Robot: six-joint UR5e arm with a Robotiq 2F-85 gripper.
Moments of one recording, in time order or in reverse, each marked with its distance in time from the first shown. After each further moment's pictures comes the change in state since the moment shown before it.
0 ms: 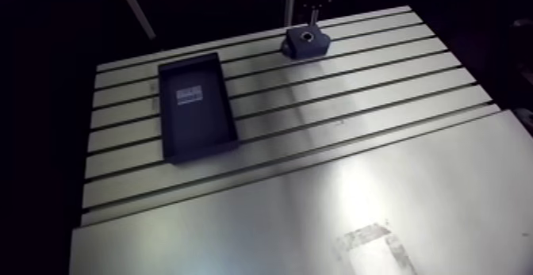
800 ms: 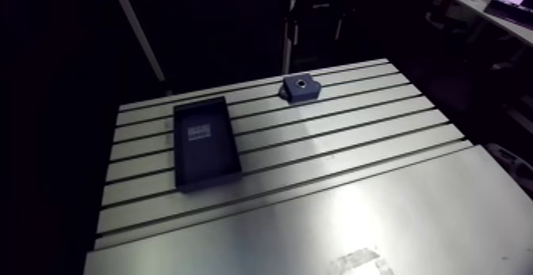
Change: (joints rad) arm 0.002 -0.185 -0.022 0.256 -0.006 0.038
